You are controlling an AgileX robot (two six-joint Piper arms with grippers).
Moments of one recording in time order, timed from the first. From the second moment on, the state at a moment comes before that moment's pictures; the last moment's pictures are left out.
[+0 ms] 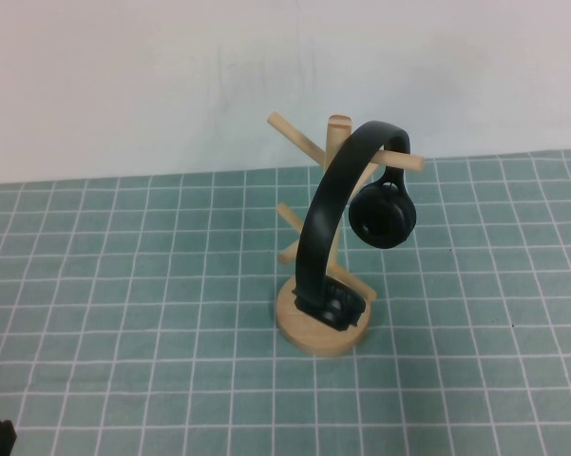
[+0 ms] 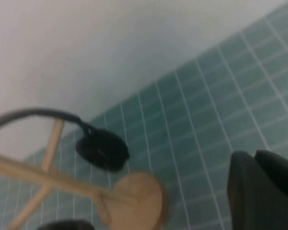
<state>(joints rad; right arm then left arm) -0.02 0.74 -0.54 0.77 0.48 -0.15 -0.18 -0.01 0.02 -0.07 0.36 0.06</state>
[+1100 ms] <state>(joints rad) 0.44 1.43 -0.89 1.73 0.68 -1.29 -0.18 -0.01 0.02 -0.07 0.36 0.06</state>
